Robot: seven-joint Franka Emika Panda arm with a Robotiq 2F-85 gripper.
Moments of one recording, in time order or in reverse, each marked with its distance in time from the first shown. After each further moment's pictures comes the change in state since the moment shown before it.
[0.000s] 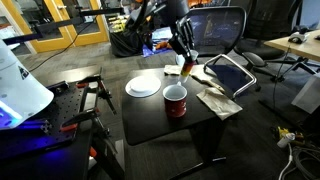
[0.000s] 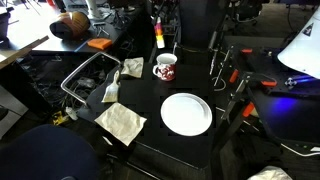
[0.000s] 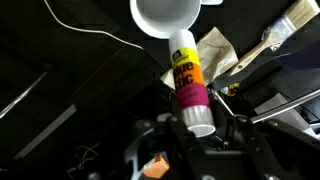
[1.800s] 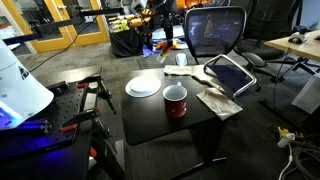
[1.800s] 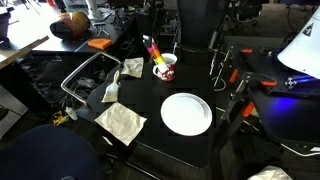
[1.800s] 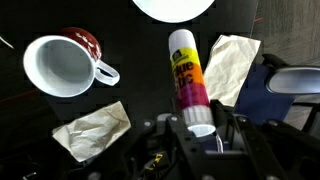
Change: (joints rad) arm -0.213 0.000 0.500 0.164 0.408 -0.352 -0.571
